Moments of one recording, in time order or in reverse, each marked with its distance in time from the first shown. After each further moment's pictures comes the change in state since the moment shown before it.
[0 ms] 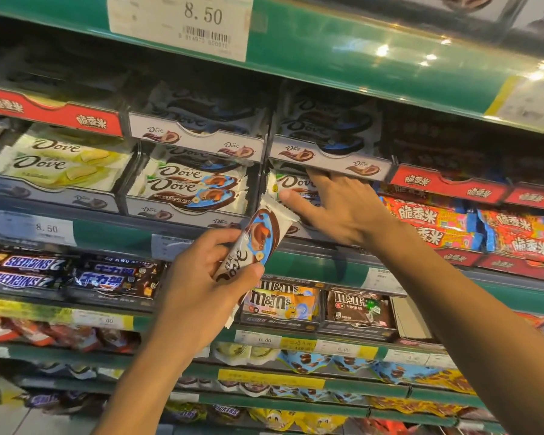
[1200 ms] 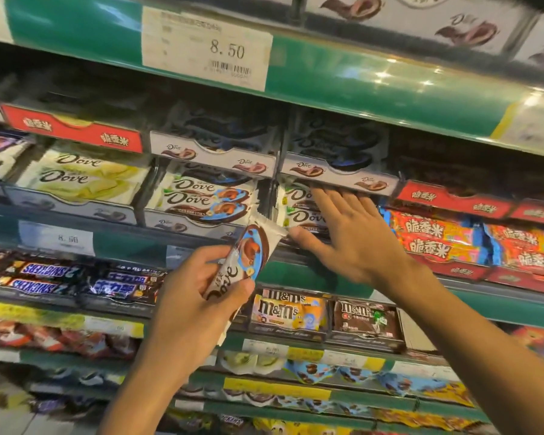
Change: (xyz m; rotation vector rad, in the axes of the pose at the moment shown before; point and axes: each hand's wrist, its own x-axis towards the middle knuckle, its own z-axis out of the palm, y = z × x) left_hand -0.009 0.000 -0.019 0.009 0.020 0.029; right_hand -0.032 -0.012 0.002 -0.115 0.056 -0.032
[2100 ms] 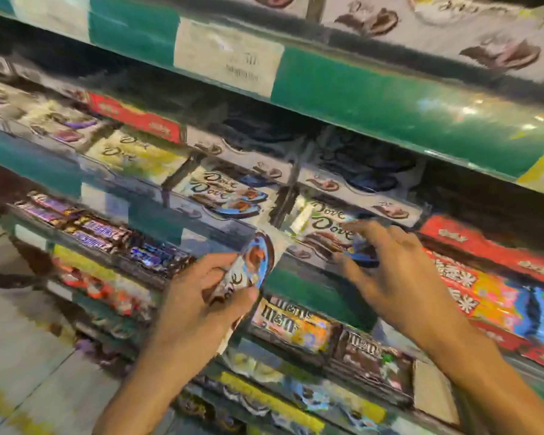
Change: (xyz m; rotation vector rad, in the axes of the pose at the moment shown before) left_hand -0.025 0.014 0.045 -0.016 0.268 -0.104; right_hand -0.021 0.048 -0.004 0.375 0.157 -0.192
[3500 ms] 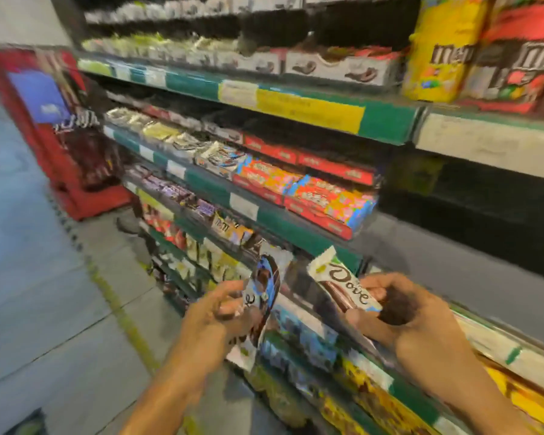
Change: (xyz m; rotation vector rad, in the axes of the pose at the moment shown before) left_hand -0.333 0.076 0.382 -0.252 0.237 -0.201; right_hand -0.346 0.285 -0.204 1.054 -0.280 0.222
